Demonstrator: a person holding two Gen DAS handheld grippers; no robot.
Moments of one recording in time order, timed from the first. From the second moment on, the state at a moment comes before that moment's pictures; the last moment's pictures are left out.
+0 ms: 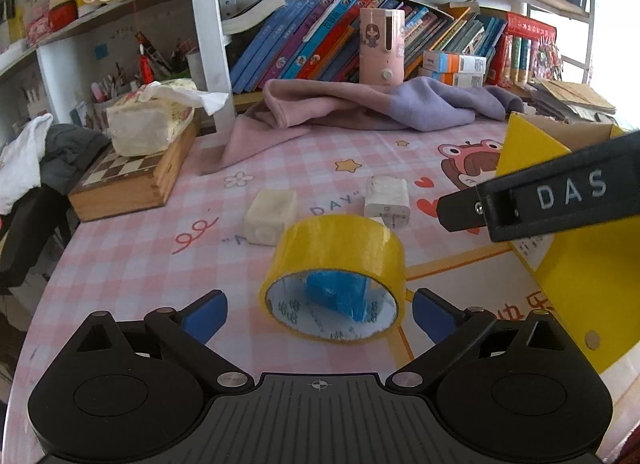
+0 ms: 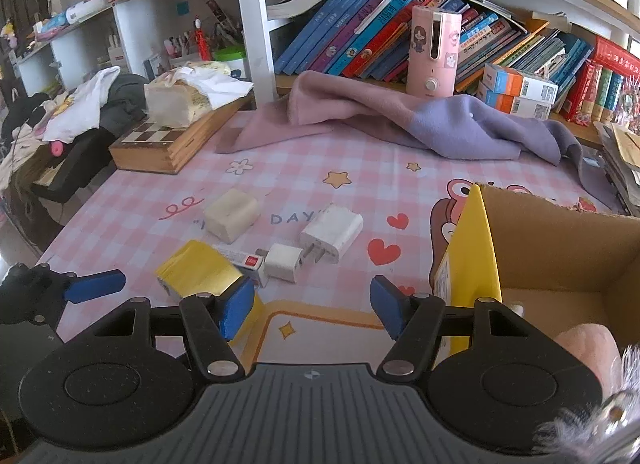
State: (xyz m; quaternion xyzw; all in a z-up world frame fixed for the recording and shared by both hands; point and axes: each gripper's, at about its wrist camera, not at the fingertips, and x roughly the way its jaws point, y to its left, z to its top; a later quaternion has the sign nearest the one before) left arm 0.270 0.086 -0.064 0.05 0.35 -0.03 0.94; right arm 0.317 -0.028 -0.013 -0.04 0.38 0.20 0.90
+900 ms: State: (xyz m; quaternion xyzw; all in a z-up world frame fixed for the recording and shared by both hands) left arm 0.307 0.084 -0.095 0.03 0.37 -0.06 0.93; right arm 0.396 -0.009 -0.041 0.01 0.44 0.15 0.88
